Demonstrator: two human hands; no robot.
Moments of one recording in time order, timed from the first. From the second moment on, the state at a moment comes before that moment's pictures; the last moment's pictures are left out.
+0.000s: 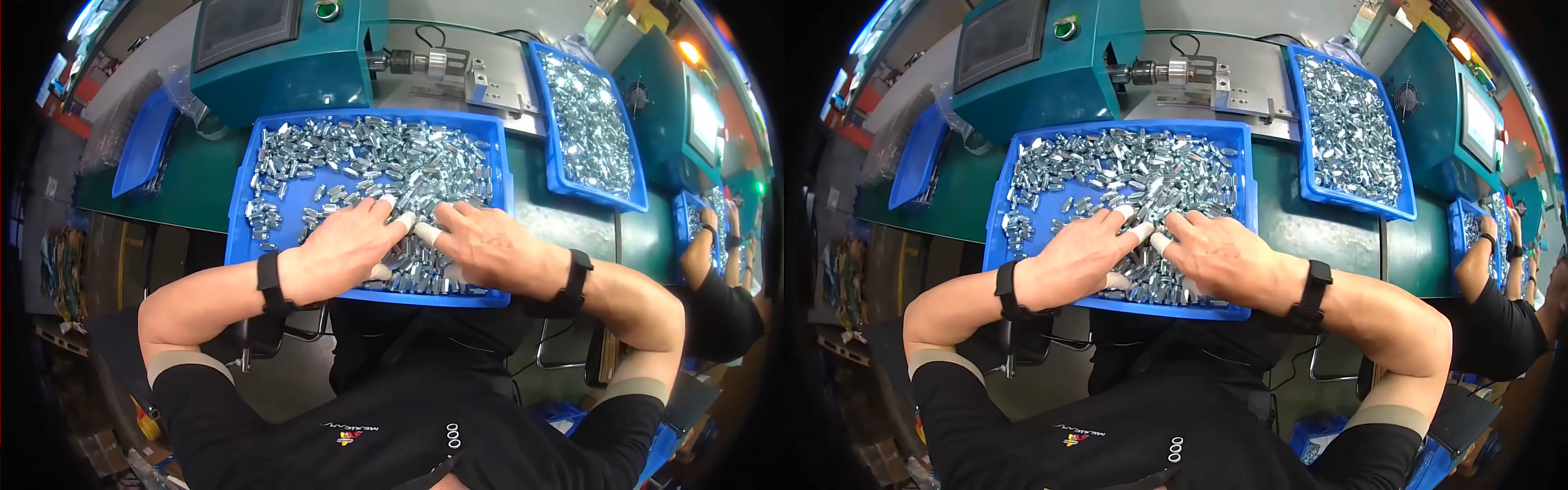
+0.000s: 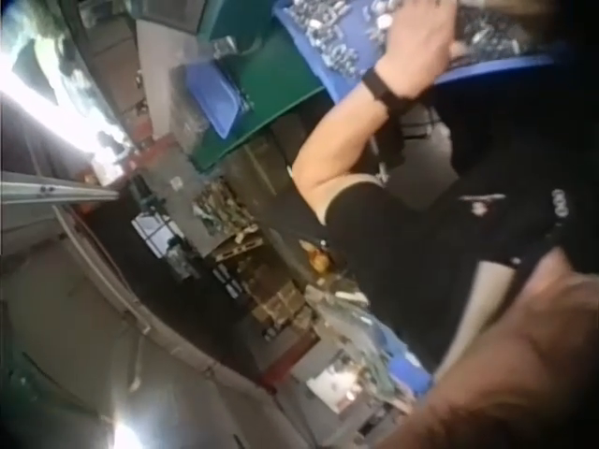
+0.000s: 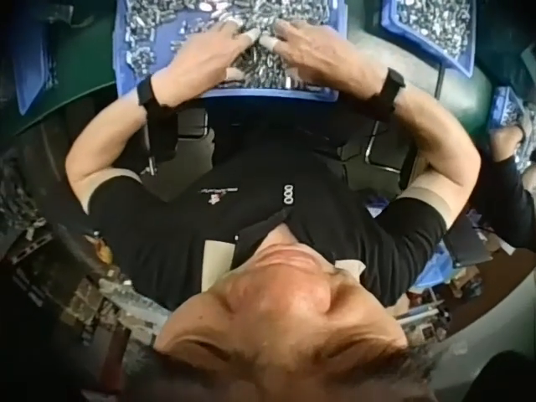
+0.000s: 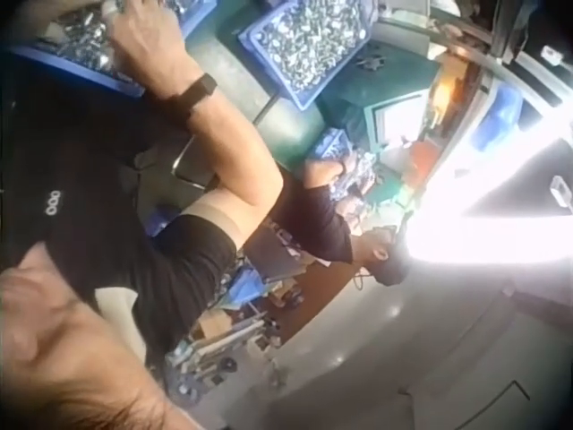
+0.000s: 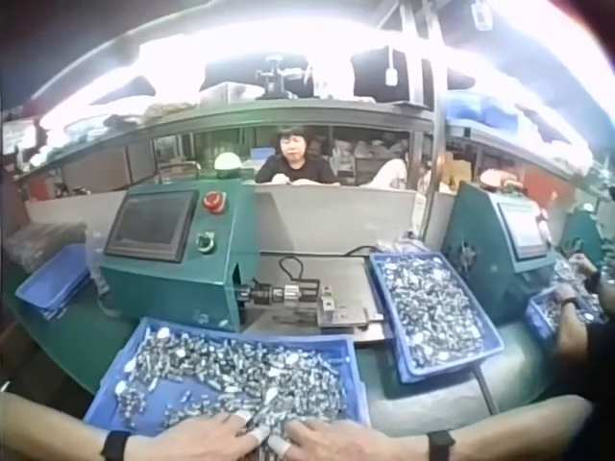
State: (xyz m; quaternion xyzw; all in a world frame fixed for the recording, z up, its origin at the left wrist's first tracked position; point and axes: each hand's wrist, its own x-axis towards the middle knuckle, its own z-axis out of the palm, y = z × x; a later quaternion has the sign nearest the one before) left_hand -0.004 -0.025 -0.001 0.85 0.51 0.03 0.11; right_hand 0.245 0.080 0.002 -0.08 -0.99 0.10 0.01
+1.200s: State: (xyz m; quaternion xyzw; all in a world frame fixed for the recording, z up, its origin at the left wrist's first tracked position) left_hand -0.022 -0.006 -0.005 0.80 0.60 0.02 0.08; right_hand 0.203 0.117 -0.032 0.05 -0.99 0.15 0.07
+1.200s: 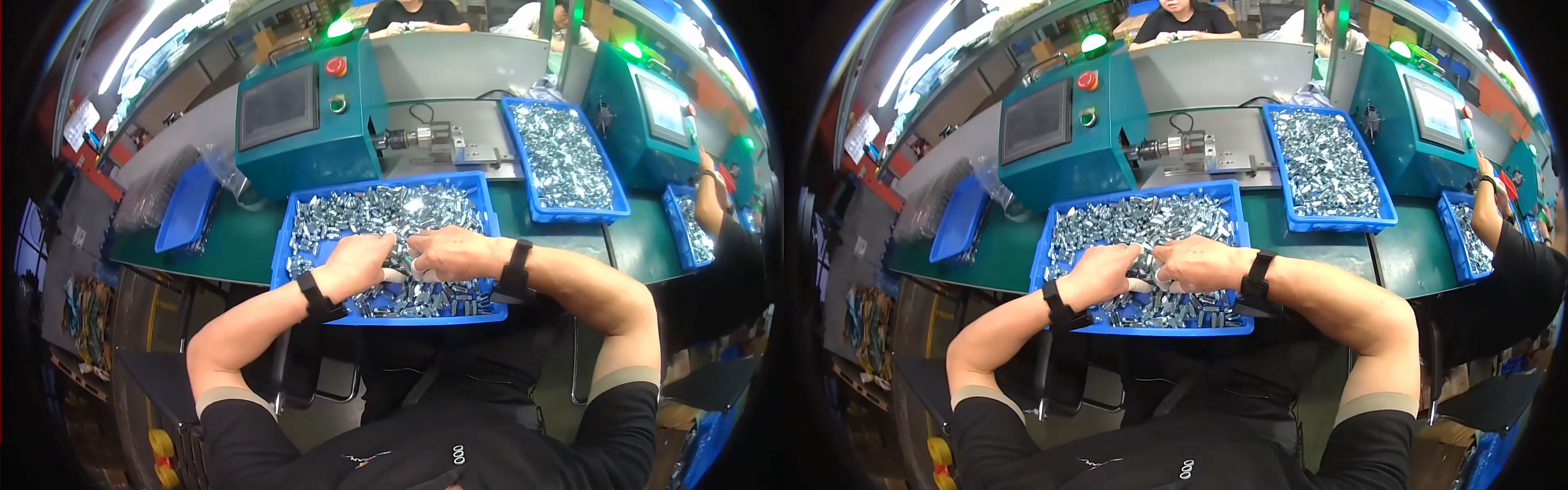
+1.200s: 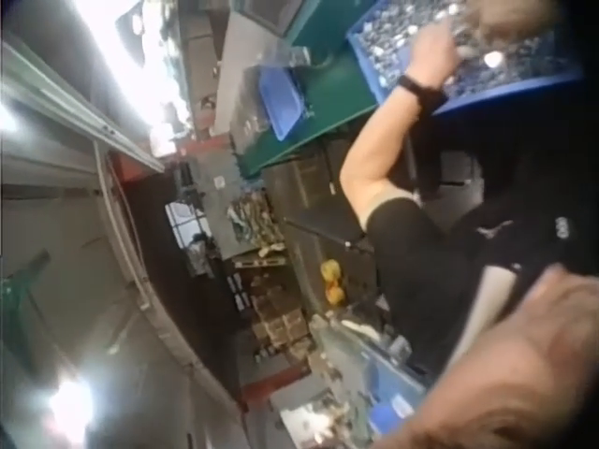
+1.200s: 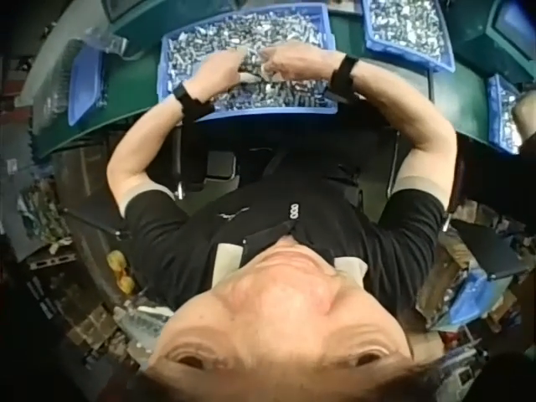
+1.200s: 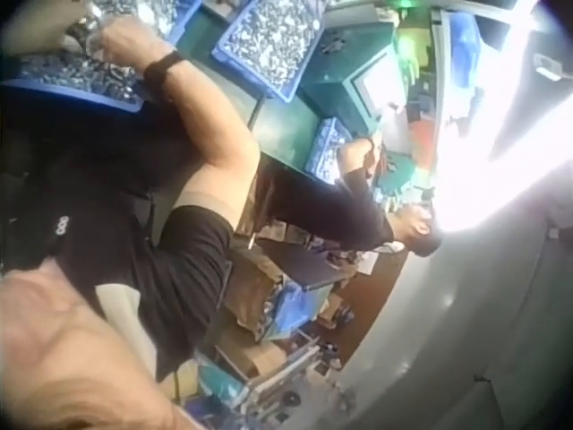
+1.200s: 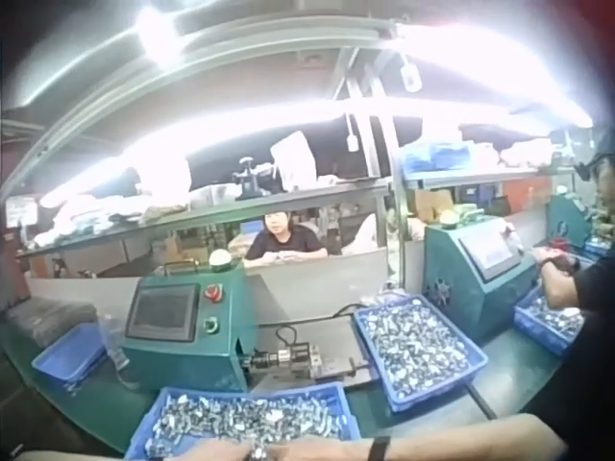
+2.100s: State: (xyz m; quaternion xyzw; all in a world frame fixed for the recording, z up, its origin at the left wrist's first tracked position) left_hand 0.004 0.021 -0.007 0.82 0.55 0.11 0.06; right_hand 0.261 0.149 -0.046 -0.20 -0.80 0.38 0.41
